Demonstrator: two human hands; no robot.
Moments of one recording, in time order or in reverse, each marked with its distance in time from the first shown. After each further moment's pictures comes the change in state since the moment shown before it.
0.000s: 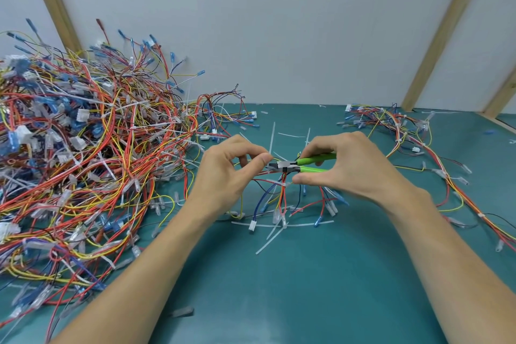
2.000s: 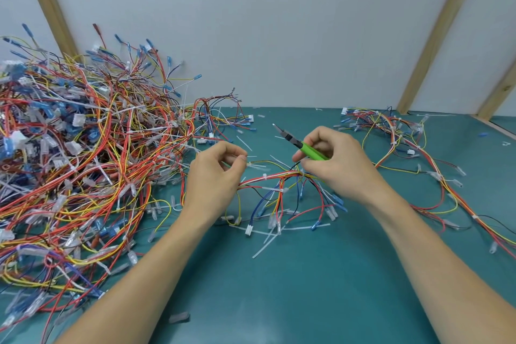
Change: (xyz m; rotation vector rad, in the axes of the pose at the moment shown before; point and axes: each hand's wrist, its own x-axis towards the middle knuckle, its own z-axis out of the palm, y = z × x) left_hand 0.001 -0.009 0.003 0.042 0.175 -0.272; right_hand 0.004 -0.002 0.016 0.396 0.124 0.155
